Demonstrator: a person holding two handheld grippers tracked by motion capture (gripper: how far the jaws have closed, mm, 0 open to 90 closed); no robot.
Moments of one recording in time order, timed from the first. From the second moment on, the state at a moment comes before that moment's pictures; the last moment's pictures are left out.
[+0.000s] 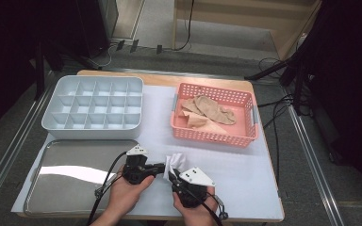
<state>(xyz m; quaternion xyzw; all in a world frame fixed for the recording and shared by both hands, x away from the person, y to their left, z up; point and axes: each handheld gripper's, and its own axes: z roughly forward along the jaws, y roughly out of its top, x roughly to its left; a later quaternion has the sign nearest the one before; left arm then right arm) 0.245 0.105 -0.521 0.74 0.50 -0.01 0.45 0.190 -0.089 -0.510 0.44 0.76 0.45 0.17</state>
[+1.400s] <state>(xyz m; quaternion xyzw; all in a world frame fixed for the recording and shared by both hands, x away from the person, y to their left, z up) 0.255 0.104 -0.518 0.72 0.51 -0.01 0.47 0.187 -0.082 -0.530 0.44 0.78 0.41 0.17</state>
